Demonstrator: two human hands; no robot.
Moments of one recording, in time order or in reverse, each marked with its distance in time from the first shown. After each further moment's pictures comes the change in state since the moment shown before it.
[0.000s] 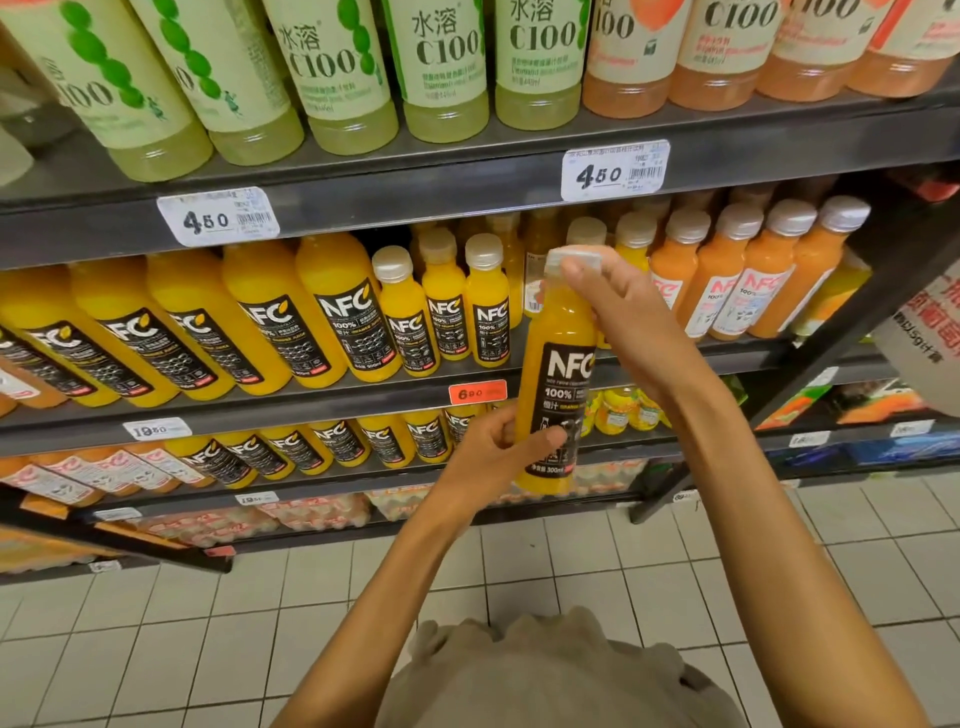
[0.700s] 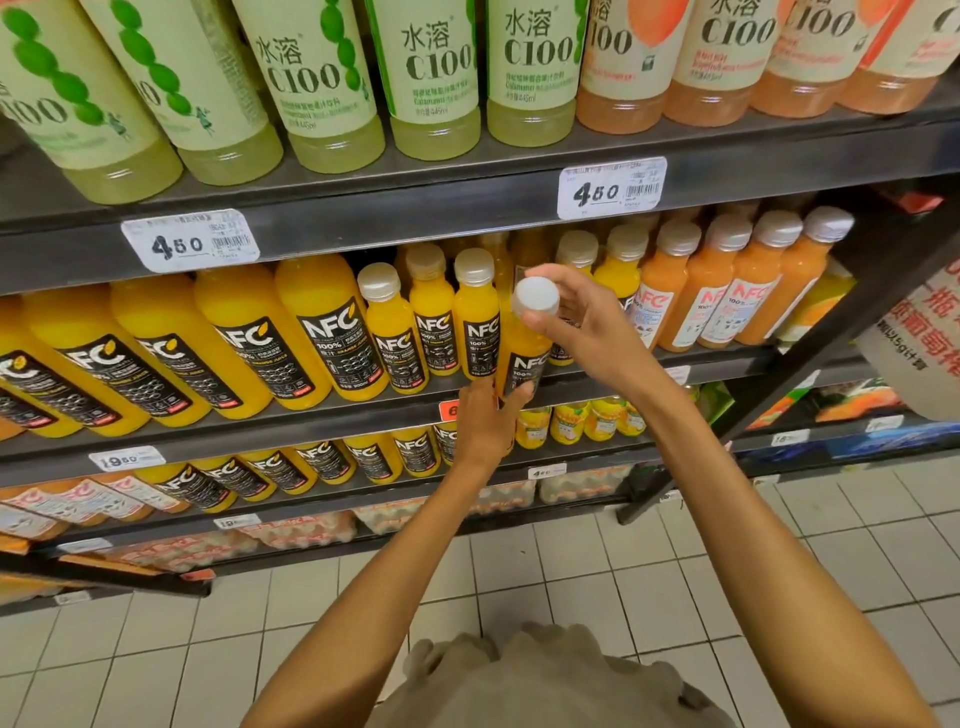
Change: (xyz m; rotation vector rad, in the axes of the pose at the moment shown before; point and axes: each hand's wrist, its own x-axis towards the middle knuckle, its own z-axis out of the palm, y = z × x) left_hand 0.098 -0.046 -0.013 0.414 0.402 -0.024; right_hand 0.032 0.027 0.002 -0.383 0.024 -0.126
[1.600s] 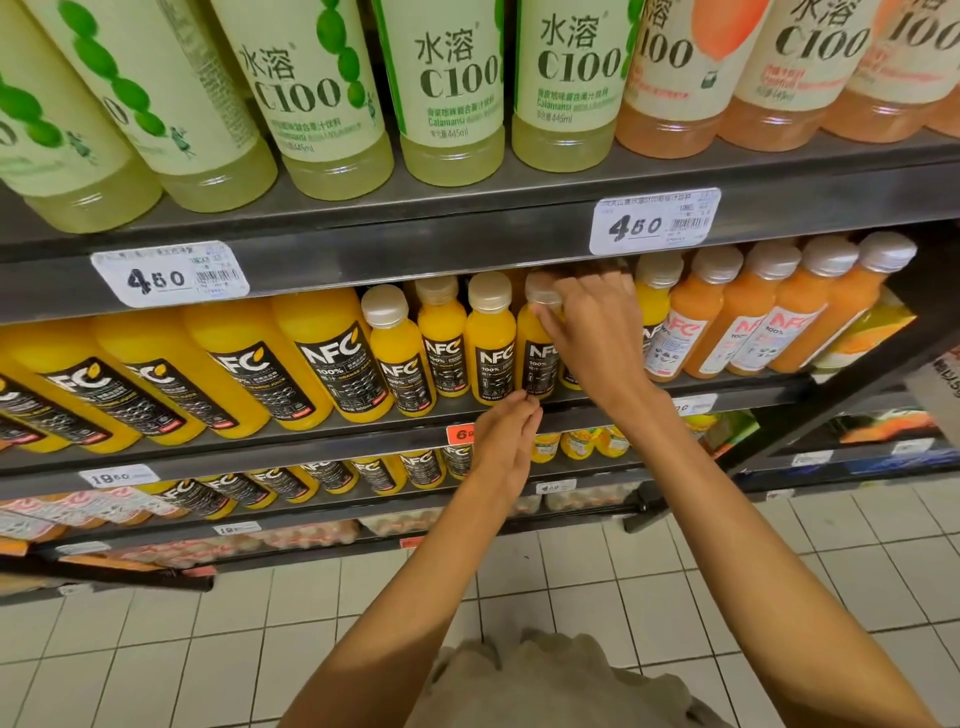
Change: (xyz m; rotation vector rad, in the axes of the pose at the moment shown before) left_hand 0.025 0.009 0.016 -1.151 0.049 -0.624; right_hand 0.049 0.021 0.015 -0.978 0.324 -0.256
